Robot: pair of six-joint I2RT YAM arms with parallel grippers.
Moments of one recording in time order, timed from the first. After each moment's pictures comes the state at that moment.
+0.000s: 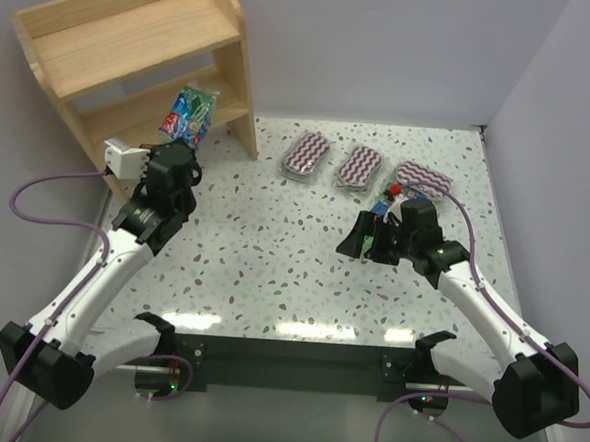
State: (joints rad) left arm -0.41 1.00 0.99 -0.23 -0.85 -1.31; right arm 0.37 1.05 0.72 -0.42 -0.36 0.55
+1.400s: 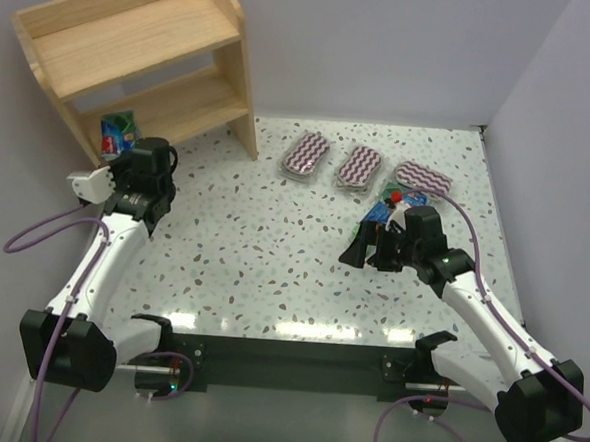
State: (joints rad) left arm -0.13 1.16 1.01 -0.36 -1.04 -1.72; right arm 0.37 0.97 0.68 -0.48 -0.38 0.49
